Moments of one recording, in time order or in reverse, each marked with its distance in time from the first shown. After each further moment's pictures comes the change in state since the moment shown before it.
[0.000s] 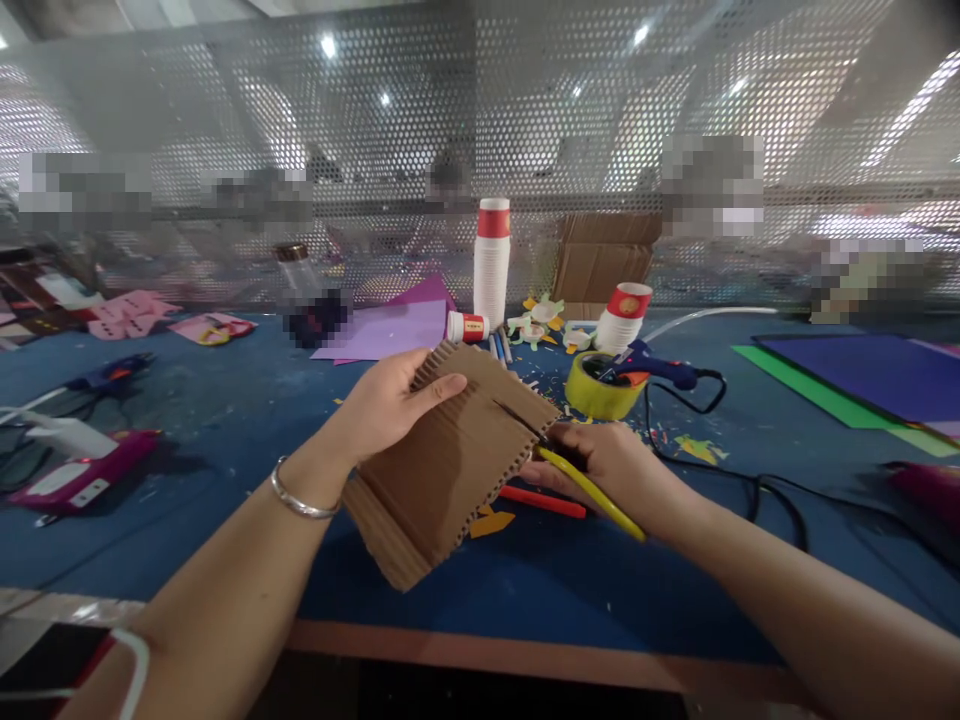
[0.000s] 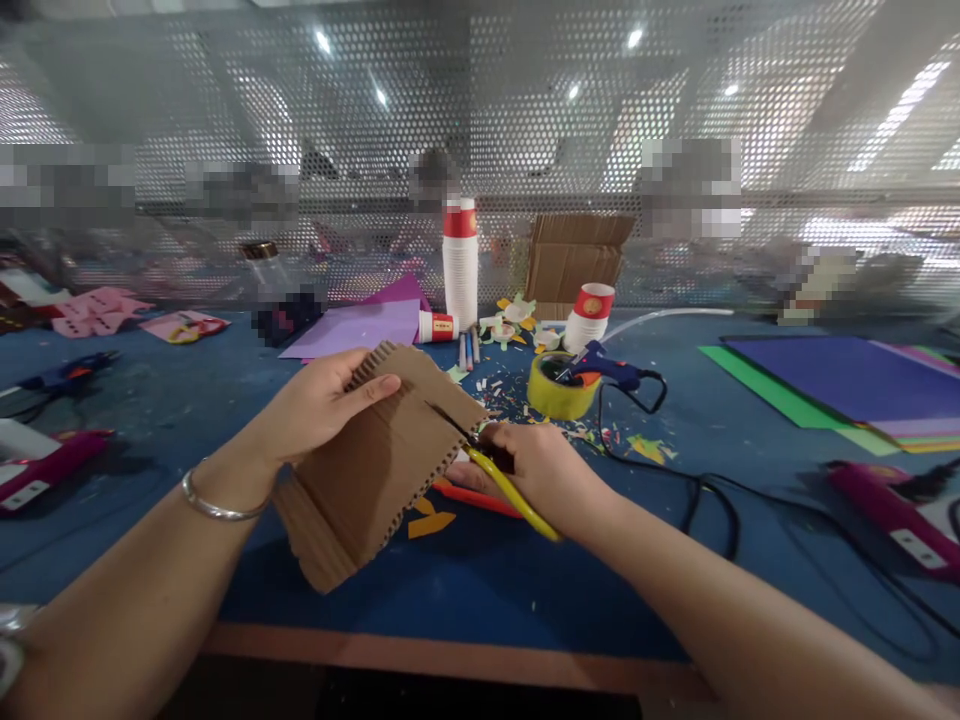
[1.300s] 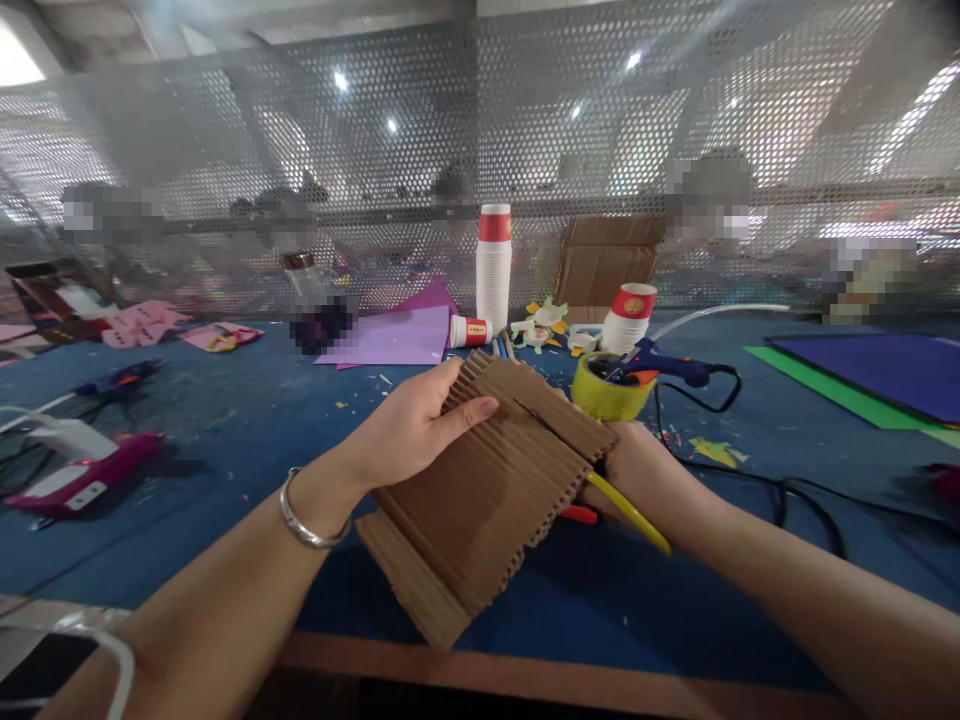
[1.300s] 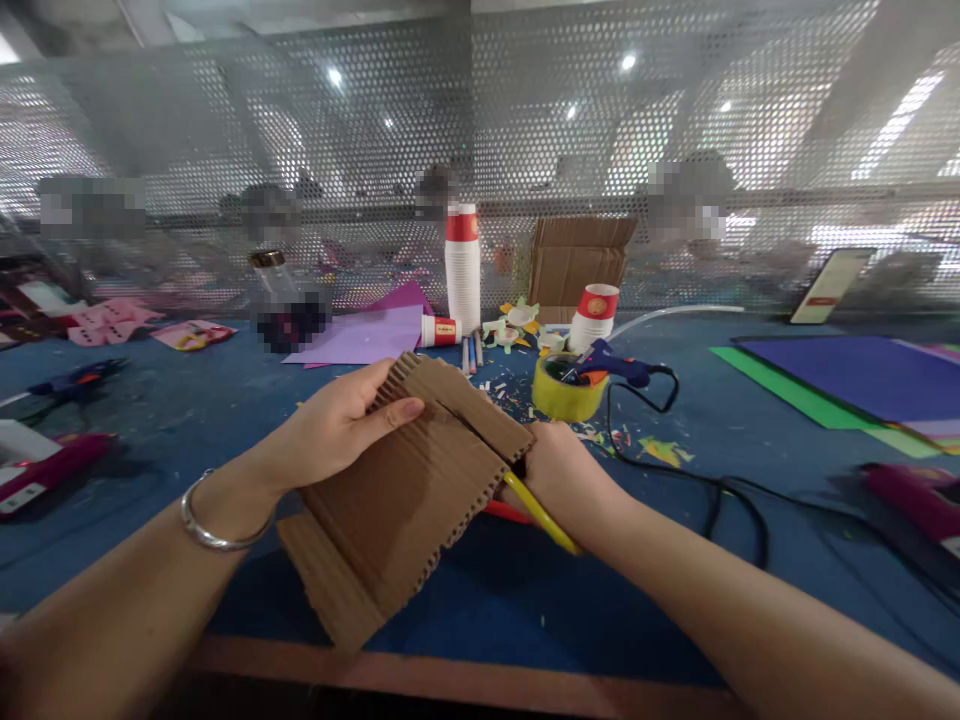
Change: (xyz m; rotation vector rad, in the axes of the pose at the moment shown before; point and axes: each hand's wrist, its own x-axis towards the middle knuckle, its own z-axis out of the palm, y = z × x) left_hand -0.008 0.007 0.021 0.087 -0.068 0.170; right_hand -0.001 0.017 0.007 -0.091 0.084 0.038
